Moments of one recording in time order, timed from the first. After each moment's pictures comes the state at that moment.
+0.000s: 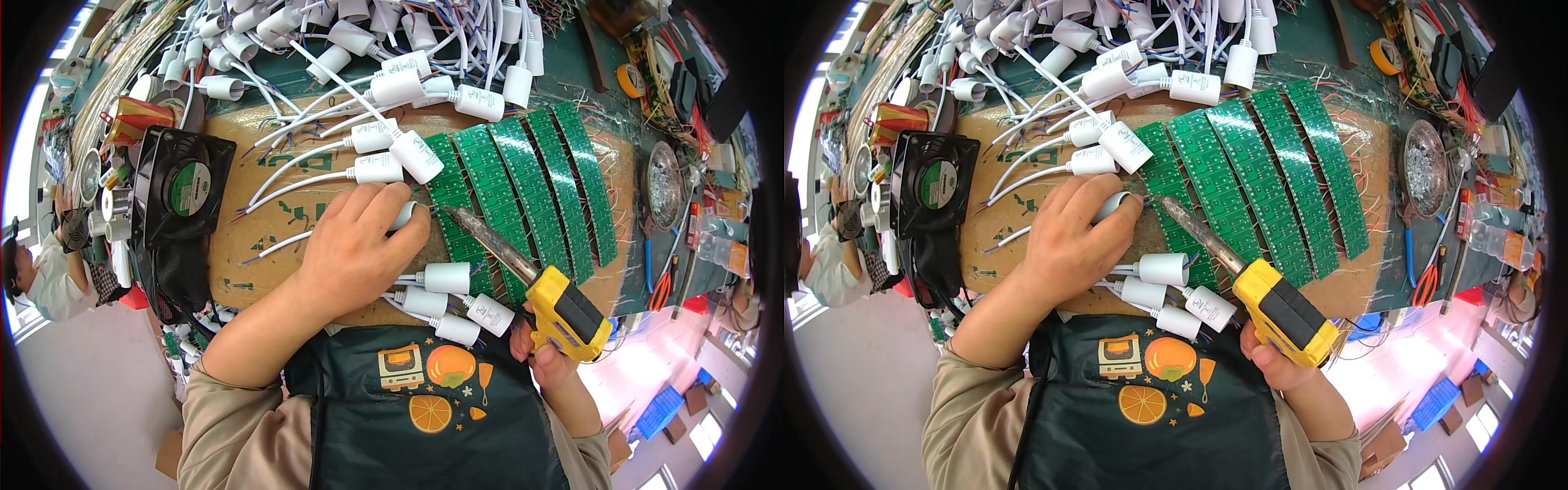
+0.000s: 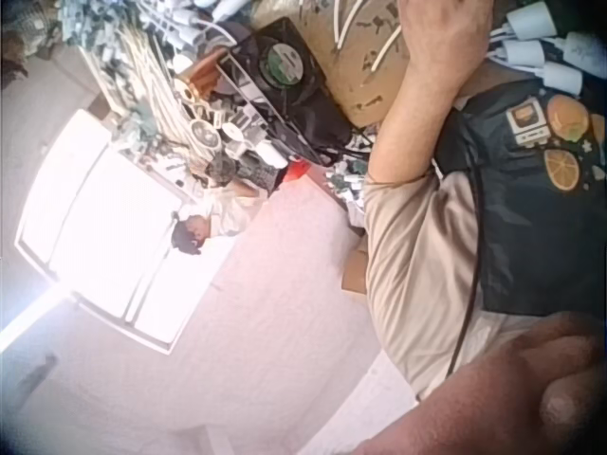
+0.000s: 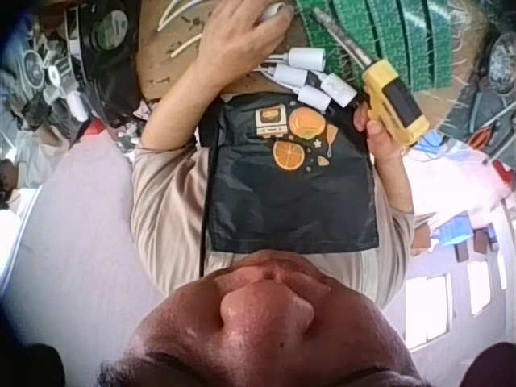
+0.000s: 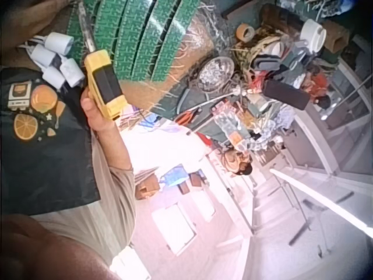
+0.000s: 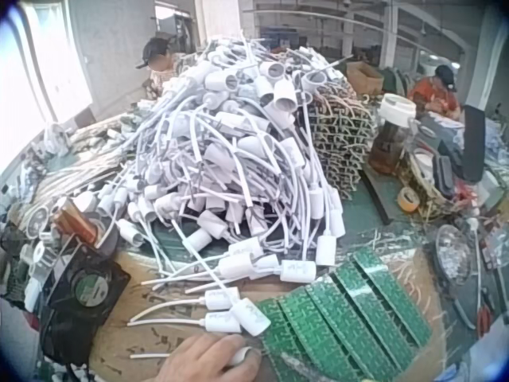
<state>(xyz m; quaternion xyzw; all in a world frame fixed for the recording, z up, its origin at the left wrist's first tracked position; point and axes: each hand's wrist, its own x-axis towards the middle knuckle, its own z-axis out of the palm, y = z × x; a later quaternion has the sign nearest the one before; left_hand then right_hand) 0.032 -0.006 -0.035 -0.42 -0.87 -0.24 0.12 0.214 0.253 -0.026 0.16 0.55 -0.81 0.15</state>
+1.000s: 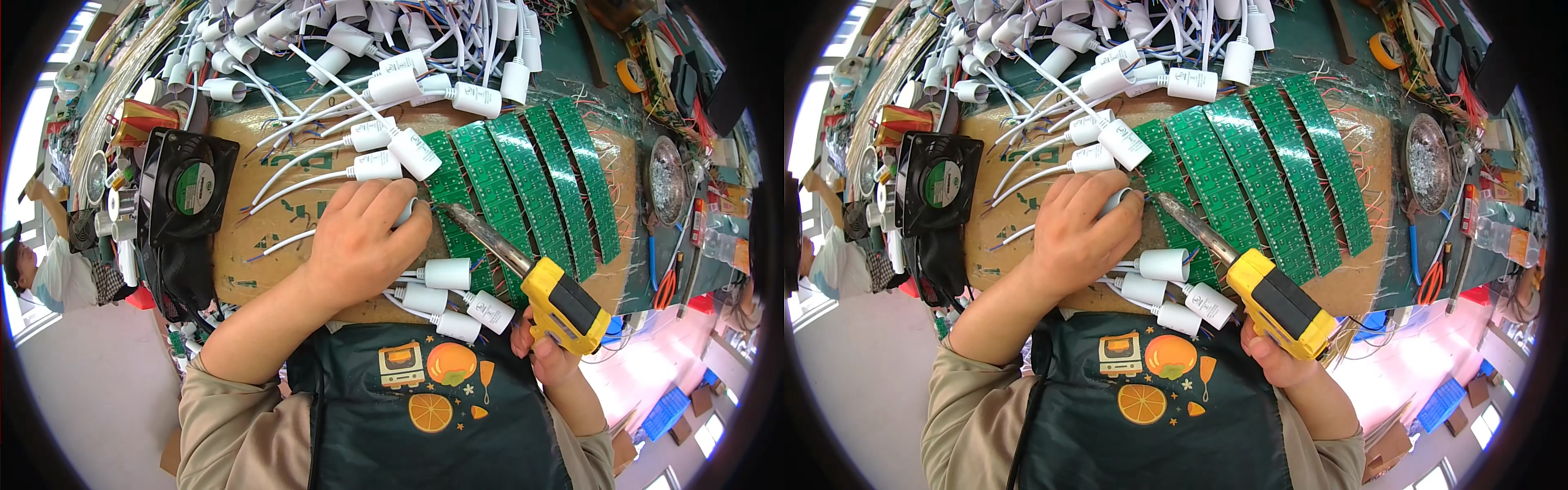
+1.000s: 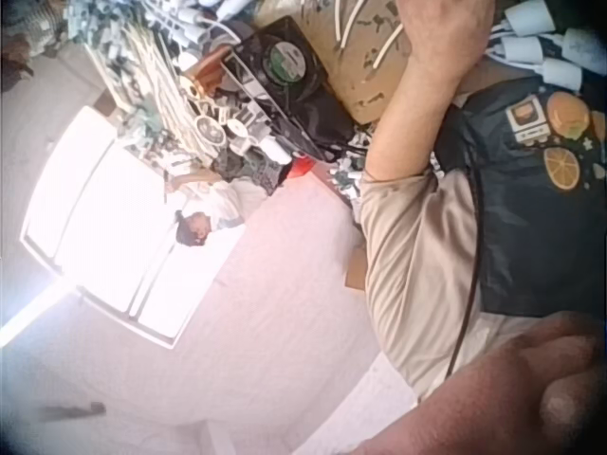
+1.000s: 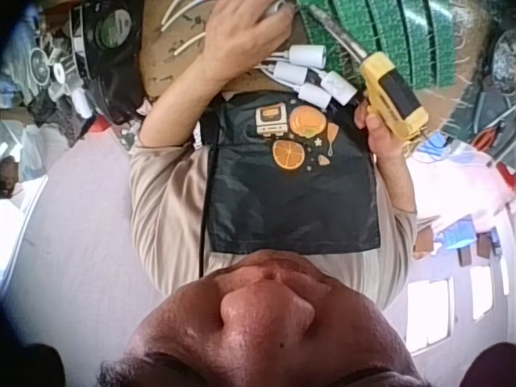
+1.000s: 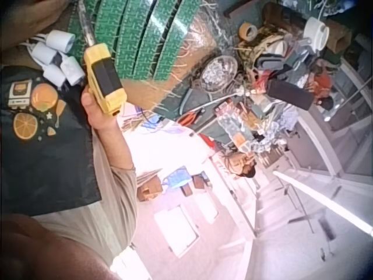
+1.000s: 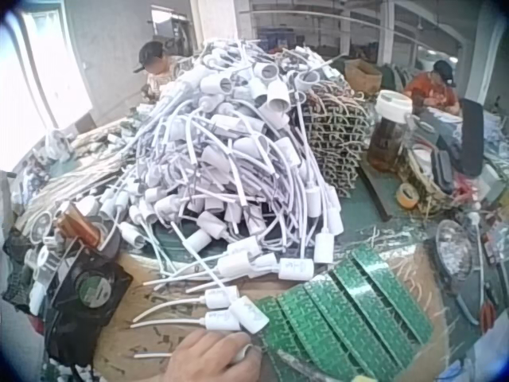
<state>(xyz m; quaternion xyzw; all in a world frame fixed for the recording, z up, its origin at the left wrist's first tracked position) 0.029 0.000 -0.041 -0.43 -0.85 -0.23 0.18 0.214 0.252 -0.029 0.17 0.54 -0.81 0.15</state>
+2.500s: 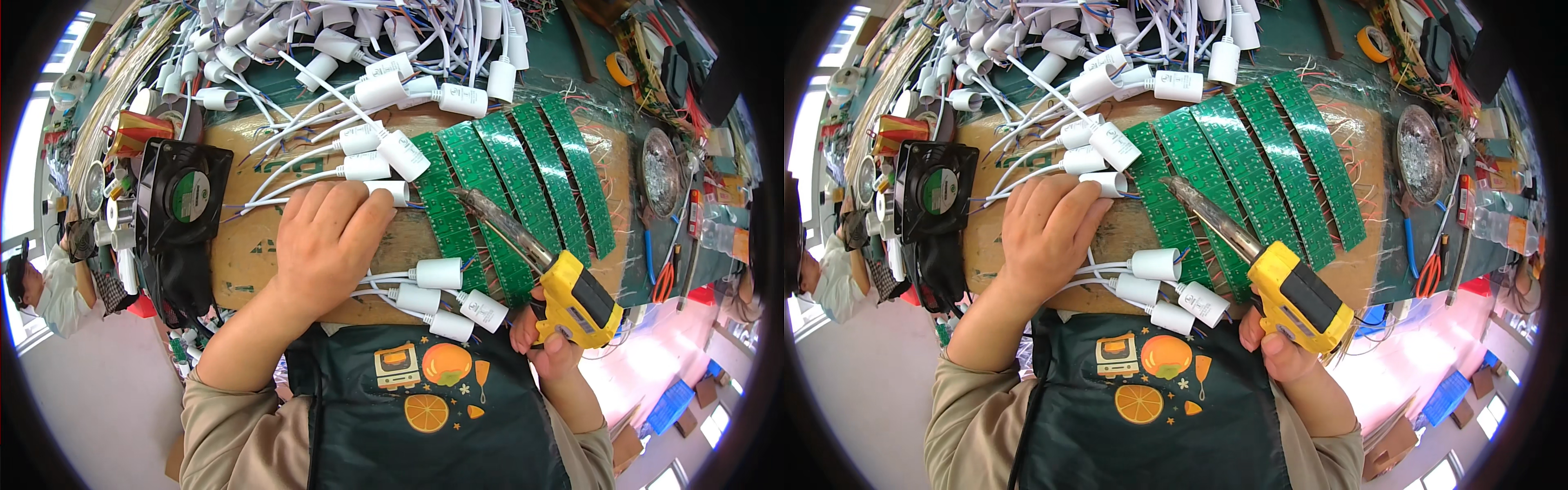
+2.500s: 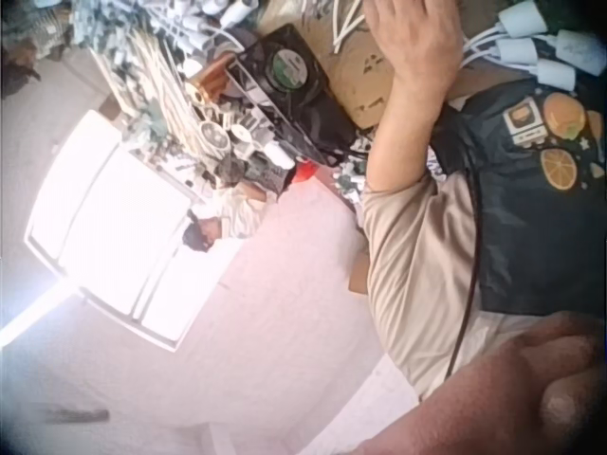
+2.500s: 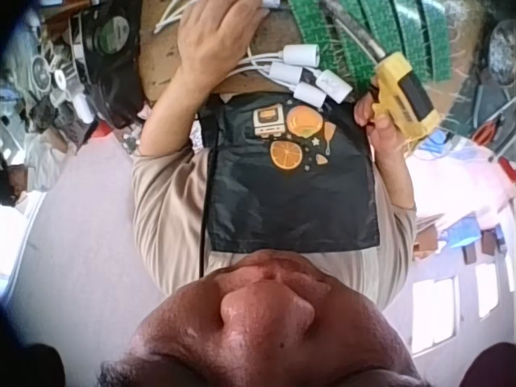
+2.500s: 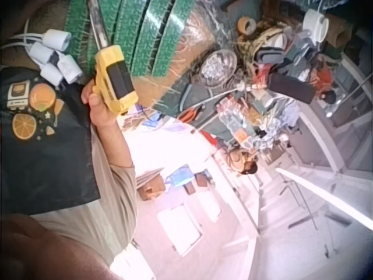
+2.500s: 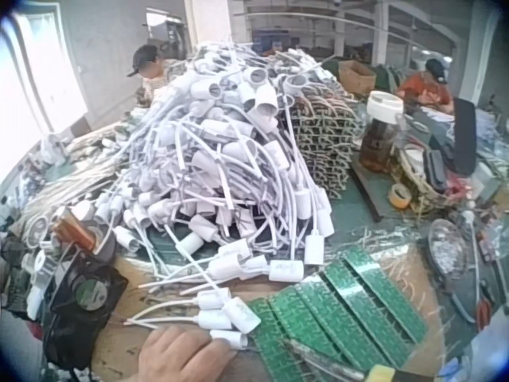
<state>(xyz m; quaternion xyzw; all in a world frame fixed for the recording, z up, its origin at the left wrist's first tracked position) 0.030 -0.014 -0.020 -0.37 -0.89 -0.20 0.18 0.204 0.246 -0.024 0.16 0.52 -0.84 0.07</state>
